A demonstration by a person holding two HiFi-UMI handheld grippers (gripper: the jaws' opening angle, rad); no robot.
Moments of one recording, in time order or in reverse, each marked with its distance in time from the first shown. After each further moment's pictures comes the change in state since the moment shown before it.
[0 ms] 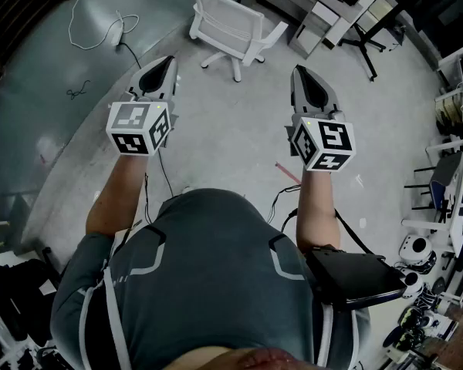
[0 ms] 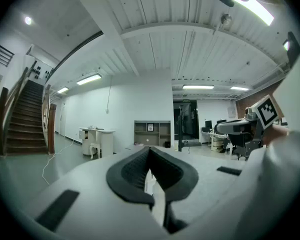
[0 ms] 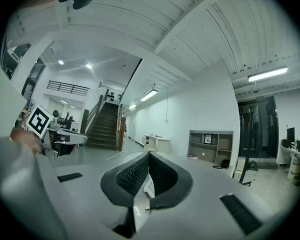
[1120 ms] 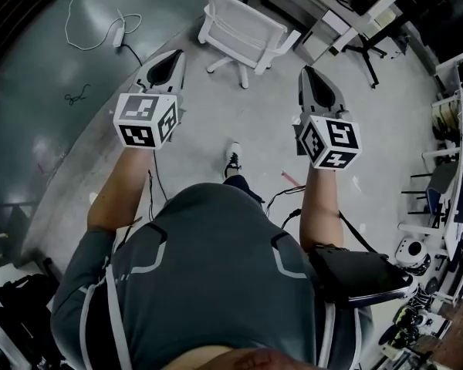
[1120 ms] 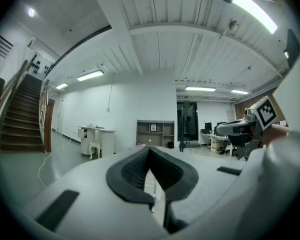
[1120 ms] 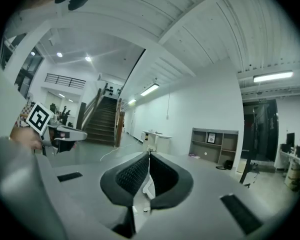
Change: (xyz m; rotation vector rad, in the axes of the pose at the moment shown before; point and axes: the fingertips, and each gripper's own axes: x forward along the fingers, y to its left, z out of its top) left arm 0.053 0.125 -0.019 -0.026 -0.004 -0.034; right arm 0.123 0.046 -0.010 -0.034 0.052 -0.031
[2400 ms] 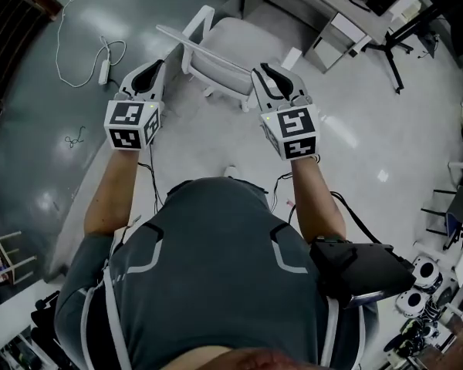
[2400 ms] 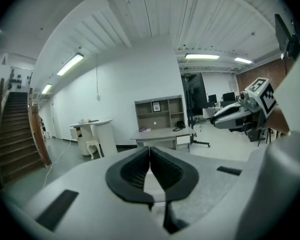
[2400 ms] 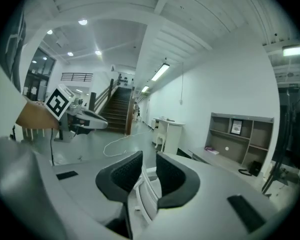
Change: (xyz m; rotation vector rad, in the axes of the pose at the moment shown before) left arm 0.377 0.055 -0.034 0.177 0.241 0.029; right arm 0.312 -0.187 -0.092 -0.043 0.145 0.253
